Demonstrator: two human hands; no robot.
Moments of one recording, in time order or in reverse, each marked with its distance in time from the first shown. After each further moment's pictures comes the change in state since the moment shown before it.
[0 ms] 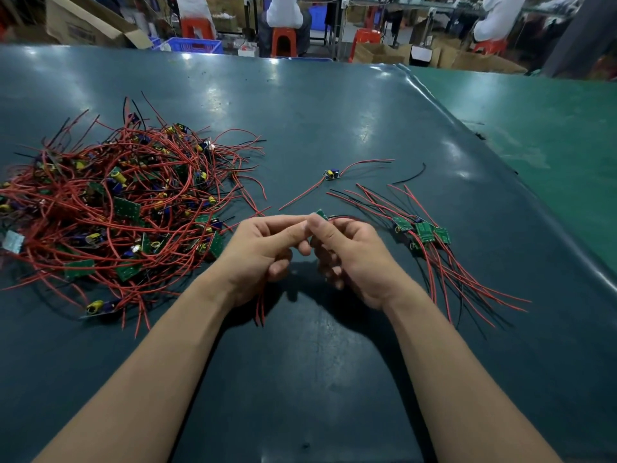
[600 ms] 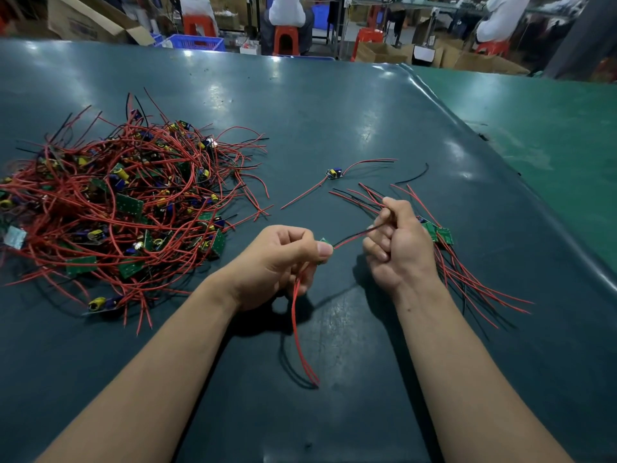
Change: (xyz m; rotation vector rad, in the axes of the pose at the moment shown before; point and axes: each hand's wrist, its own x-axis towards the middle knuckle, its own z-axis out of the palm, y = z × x) left_hand -0.003 -0.002 0.007 0.023 -0.207 -0.060; right_hand 0.014 -0.012 -0.022 0.663 0.491 -0.033
